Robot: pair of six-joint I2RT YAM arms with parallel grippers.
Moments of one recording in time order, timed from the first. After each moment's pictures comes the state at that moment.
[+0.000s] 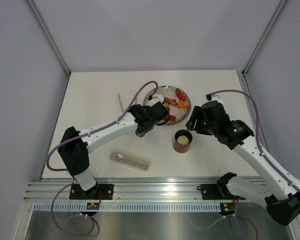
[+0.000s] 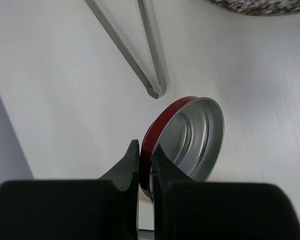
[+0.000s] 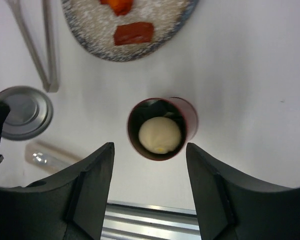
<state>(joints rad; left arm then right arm) -0.92 1.66 1.46 -1.01 -0.62 -0.37 0.61 1.02 1.07 -0.79 0.19 0.69</state>
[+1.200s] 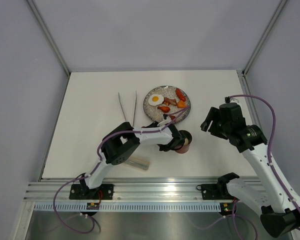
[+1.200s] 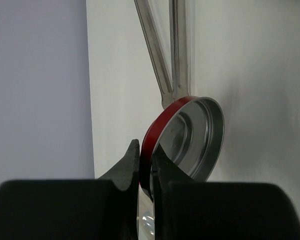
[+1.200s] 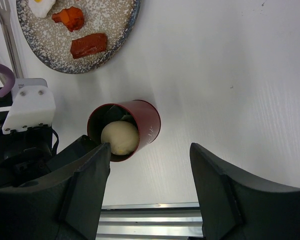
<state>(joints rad) -1.10 2.21 1.60 -1.34 -1.16 -0.84 0.35 0.90 1.03 -0.91 0.15 0.63</state>
